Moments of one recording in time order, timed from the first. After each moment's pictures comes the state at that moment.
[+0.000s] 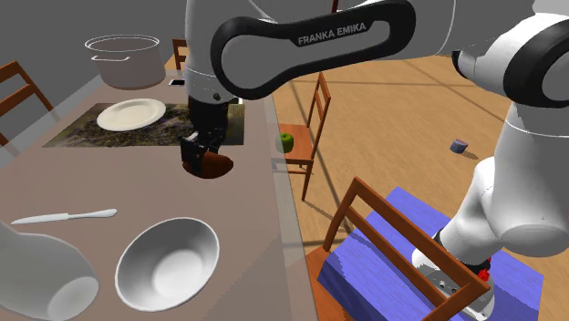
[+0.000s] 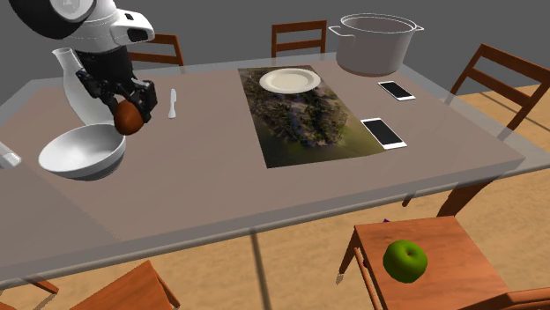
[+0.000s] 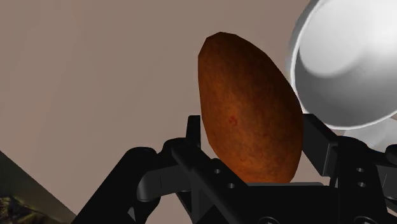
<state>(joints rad) 0.45 0.32 0.27 -1.56 0.06 2.03 0.15</state>
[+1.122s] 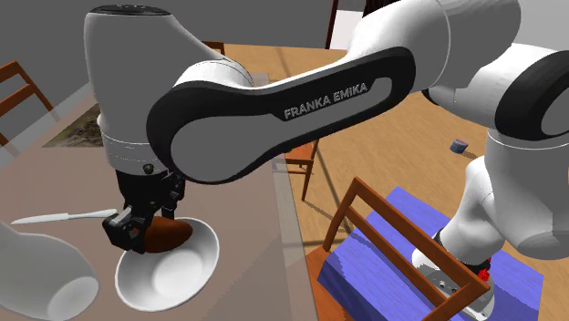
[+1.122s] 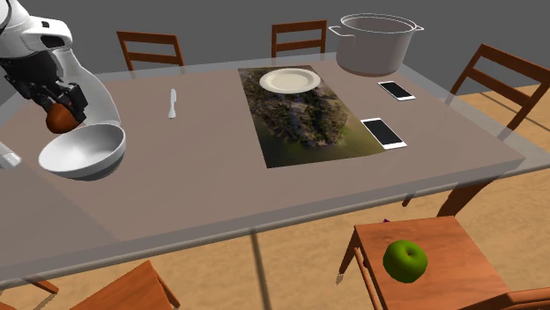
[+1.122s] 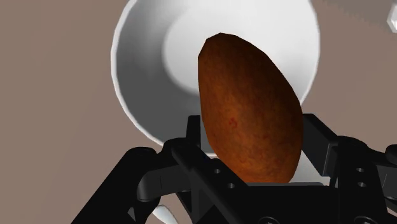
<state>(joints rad) 0.68 0.49 0.32 -1.37 -0.06 2.03 0.45</state>
